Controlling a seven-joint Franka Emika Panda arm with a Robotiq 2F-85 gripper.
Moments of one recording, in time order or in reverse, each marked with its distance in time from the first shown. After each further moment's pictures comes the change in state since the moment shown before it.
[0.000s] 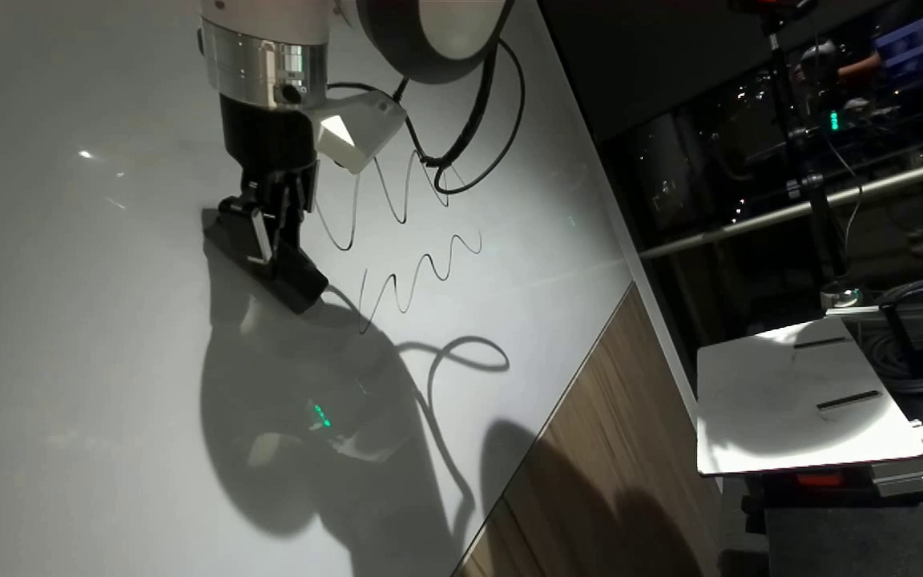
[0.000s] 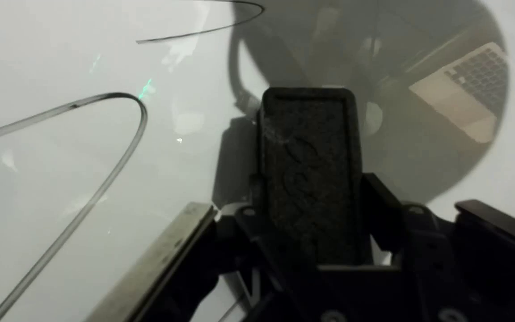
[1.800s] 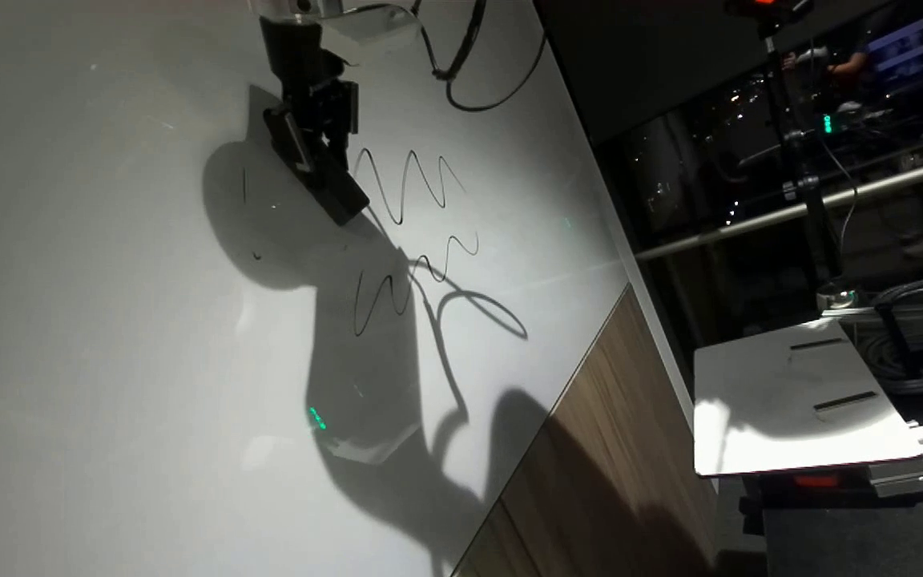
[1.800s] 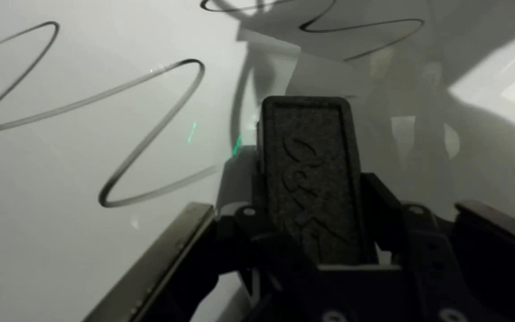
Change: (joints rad) arm -0.026 -0.105 -0.101 0.109 0.270 -0.281 -0.142
